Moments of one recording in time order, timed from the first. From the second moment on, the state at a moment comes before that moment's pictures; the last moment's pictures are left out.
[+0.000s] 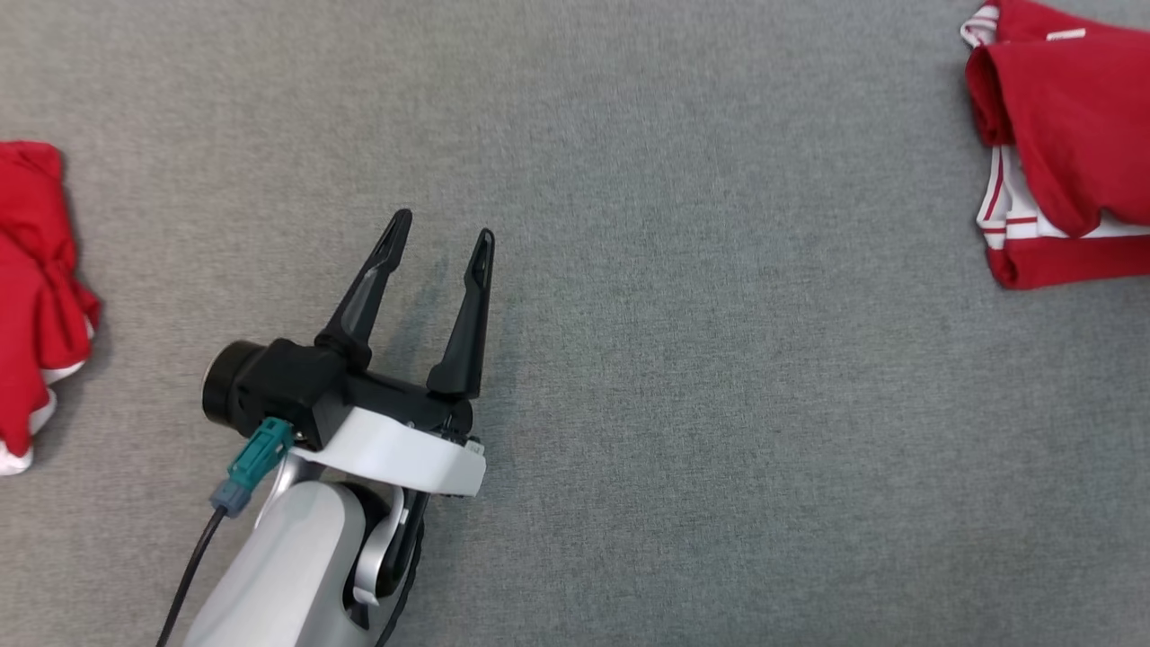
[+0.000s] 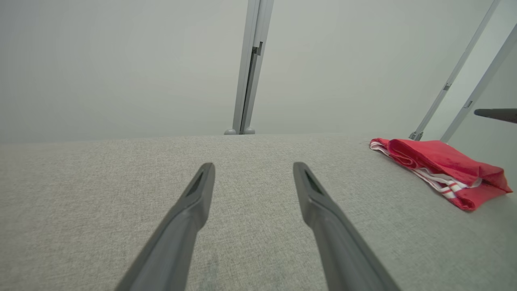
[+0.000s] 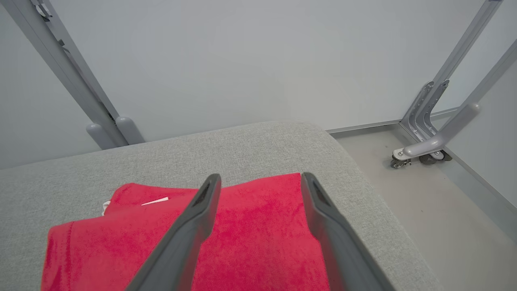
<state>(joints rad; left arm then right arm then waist) -0.37 0.17 -0.42 0.04 -0.39 0.08 -0.21 -0.95 -0.57 0.10 0.88 0.57 0.13 0.05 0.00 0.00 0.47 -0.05</state>
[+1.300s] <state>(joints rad) -0.03 0.22 -0.29 0.08 -0.48 0.13 -0.26 -0.01 -0.28 -0.01 0.04 0.44 0.13 -0.09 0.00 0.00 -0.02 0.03</state>
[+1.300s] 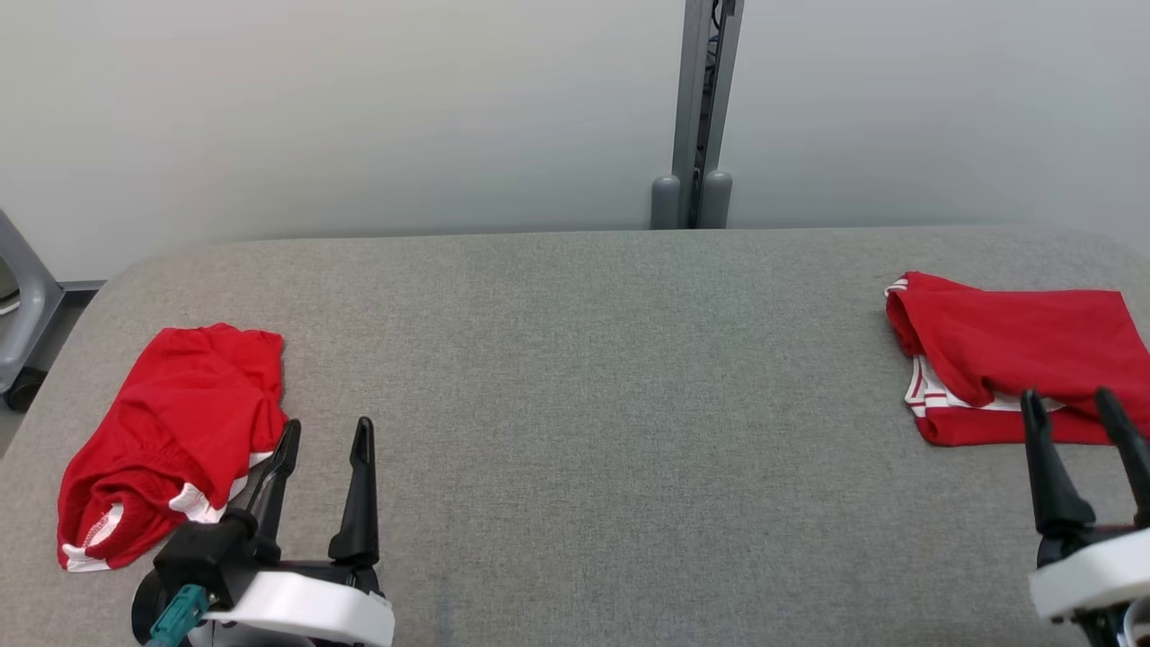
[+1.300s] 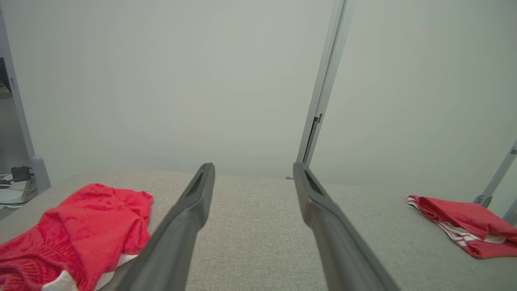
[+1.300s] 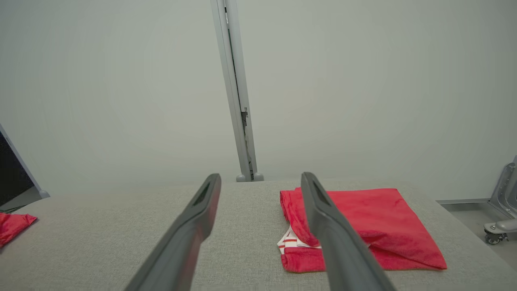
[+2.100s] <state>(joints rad) 0.02 0.19 -0.26 0.06 -0.46 0.13 -0.26 0.11 -0.23 -0.02 -0.04 0.42 0.13 -0.13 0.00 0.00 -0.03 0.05</state>
